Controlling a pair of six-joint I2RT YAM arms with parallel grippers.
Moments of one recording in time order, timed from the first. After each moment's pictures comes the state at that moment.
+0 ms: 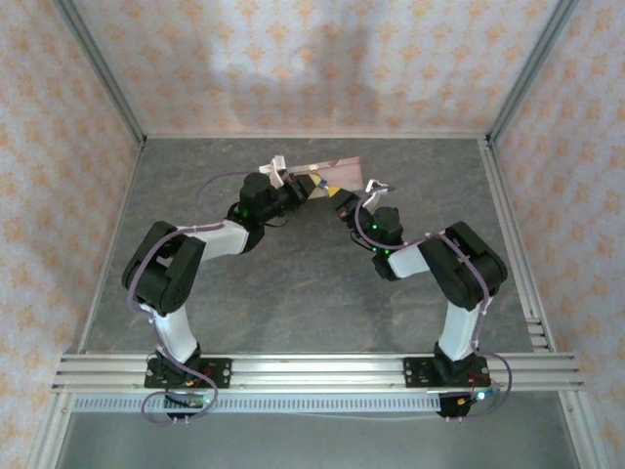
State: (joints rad) left arm -0.42 1.80 0.95 0.72 0.40 -1.16; right arm 0.53 1.84 0.68 1.24 -0.17 1.17
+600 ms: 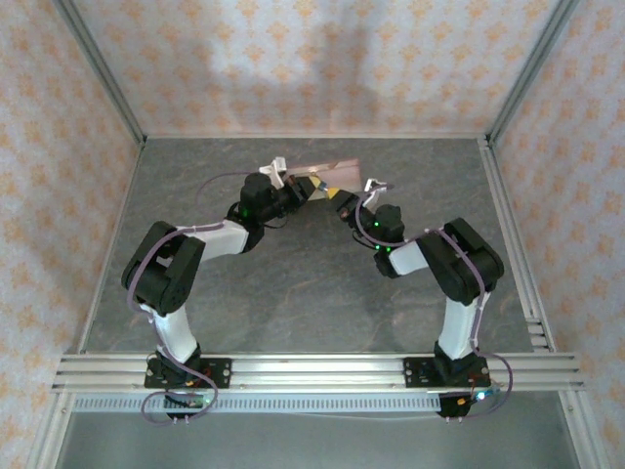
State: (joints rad) left arm -0.42 1.80 0.95 0.69 0.39 -1.14; right arm 0.49 1.89 0.71 1.25 -0.28 1.20
